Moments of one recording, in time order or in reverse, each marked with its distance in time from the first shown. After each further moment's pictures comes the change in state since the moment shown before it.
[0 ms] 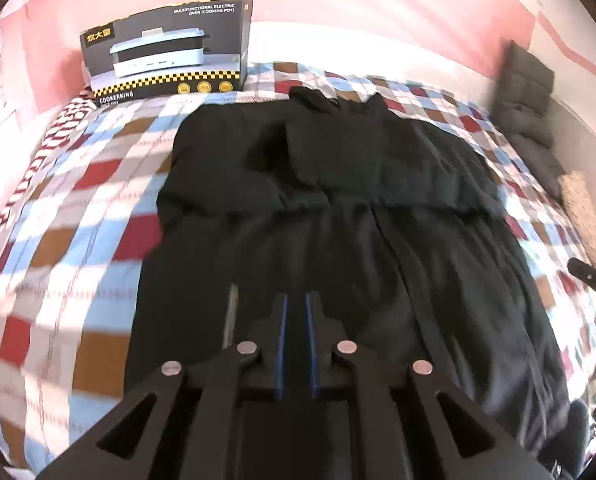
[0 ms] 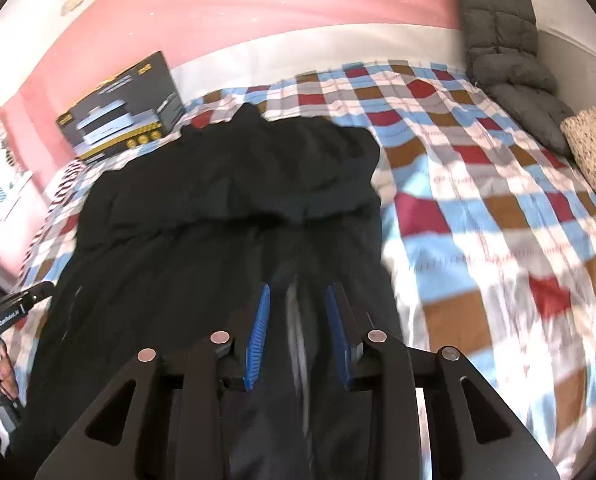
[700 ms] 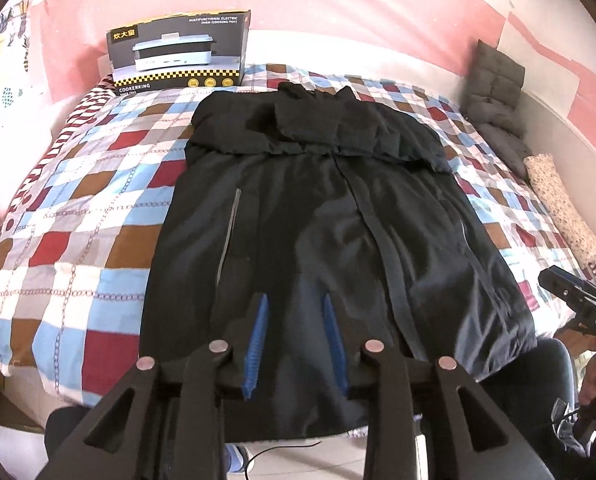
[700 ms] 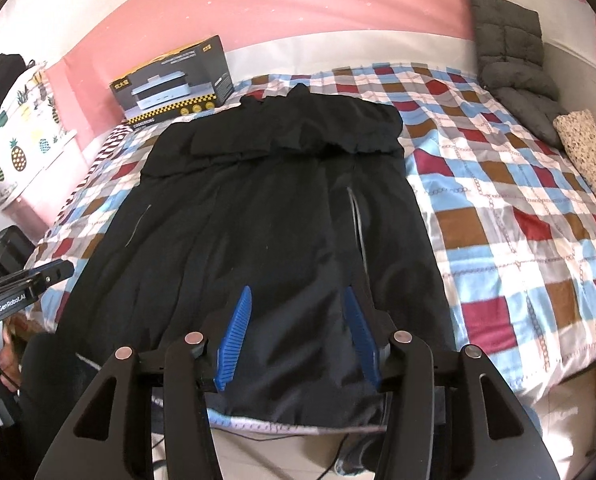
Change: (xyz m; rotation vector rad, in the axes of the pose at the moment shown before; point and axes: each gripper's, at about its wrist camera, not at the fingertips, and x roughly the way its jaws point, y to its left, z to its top) left arm -0.105 -0.014 -0.097 -0.002 -0.017 -0.027; right arm -0.095 0.052 -0.104 -0.074 -0.001 0.043
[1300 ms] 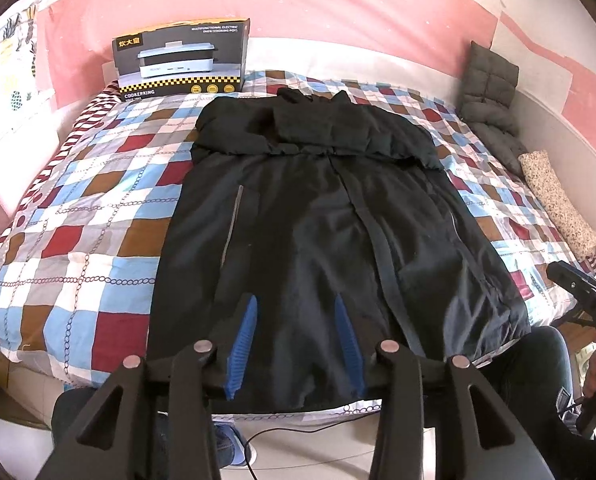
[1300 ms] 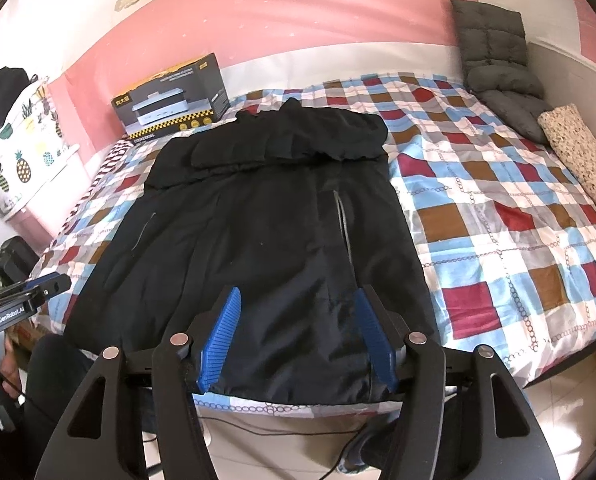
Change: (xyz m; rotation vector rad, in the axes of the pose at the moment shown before) left arm -0.024 -0.004 -0.017 0.007 -0.025 0.013; right arm -0.030 -0.011 -0.018 0.034 -0.055 -0.001
